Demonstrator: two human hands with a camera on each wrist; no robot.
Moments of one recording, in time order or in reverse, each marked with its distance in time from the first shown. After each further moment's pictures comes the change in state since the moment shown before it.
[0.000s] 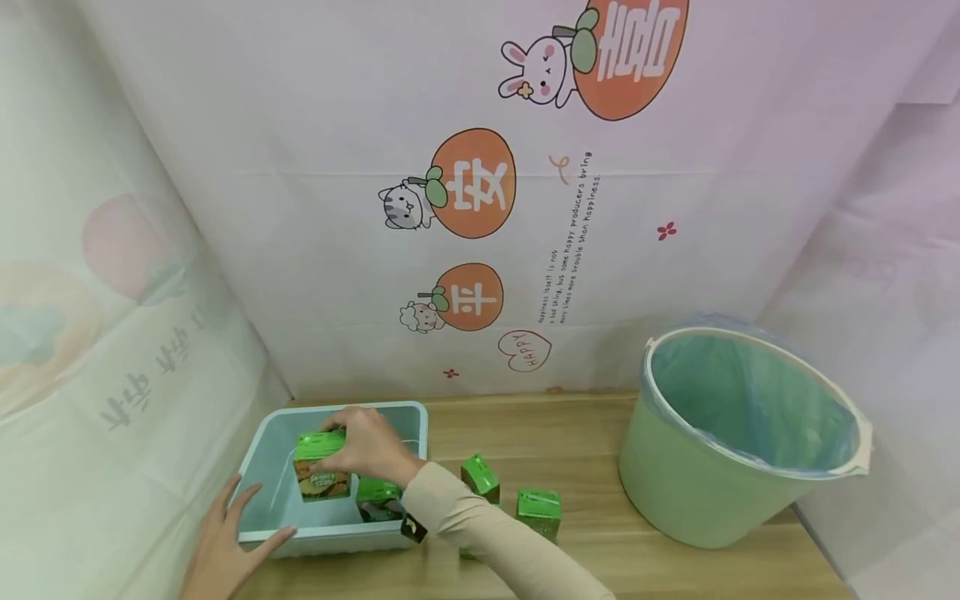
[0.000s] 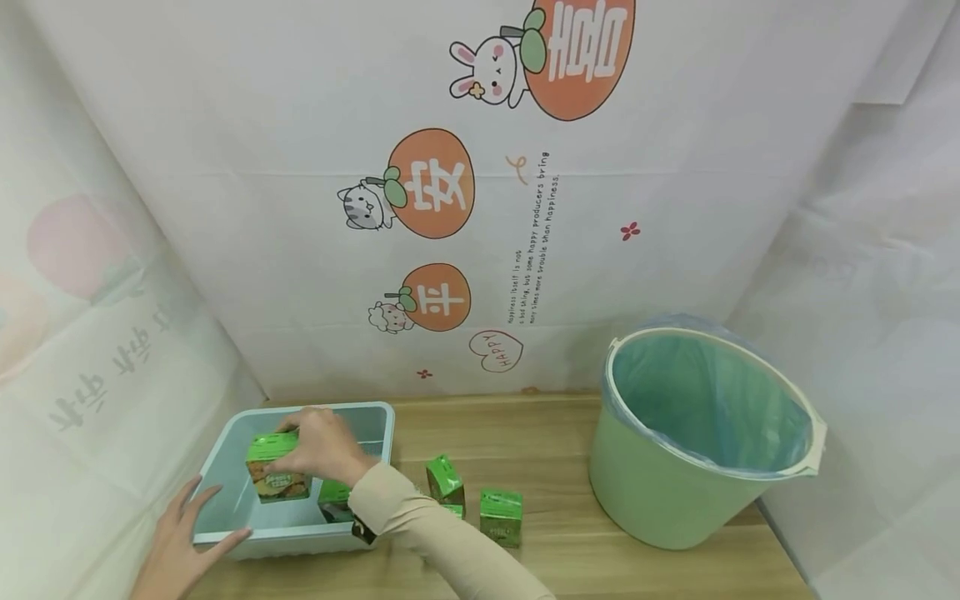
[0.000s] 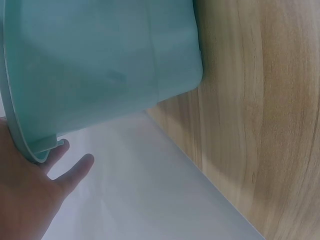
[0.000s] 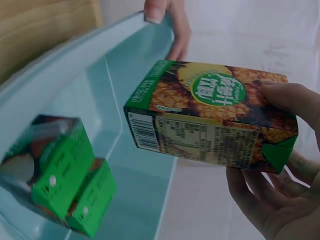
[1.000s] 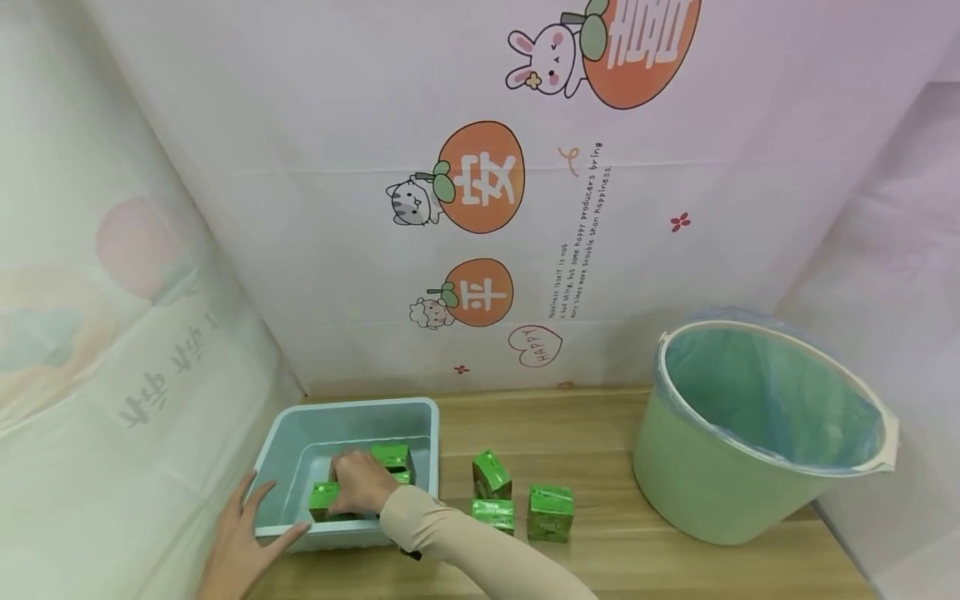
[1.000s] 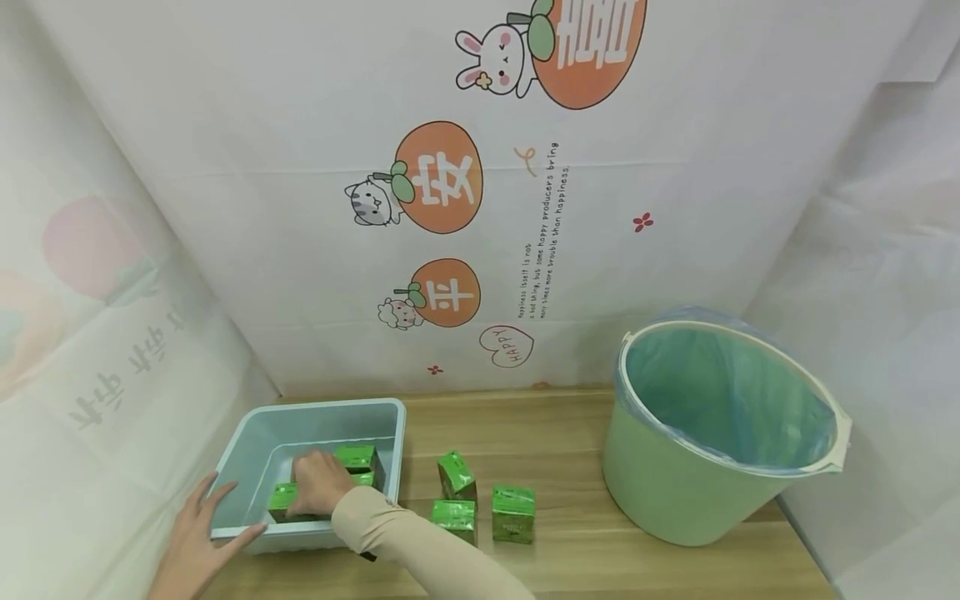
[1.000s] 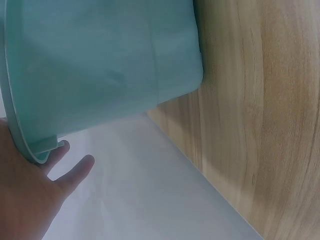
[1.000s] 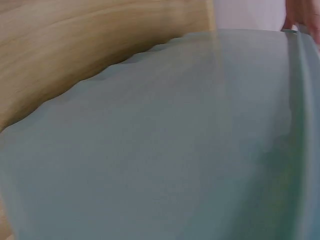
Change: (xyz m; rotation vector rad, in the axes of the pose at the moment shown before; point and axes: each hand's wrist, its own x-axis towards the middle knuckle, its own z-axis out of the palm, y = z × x) left_hand -0.005 -0.006 0.006 0.004 0.117 0.117; right_hand 0.000 0.027 0.090 -0.356 -0.124 0.016
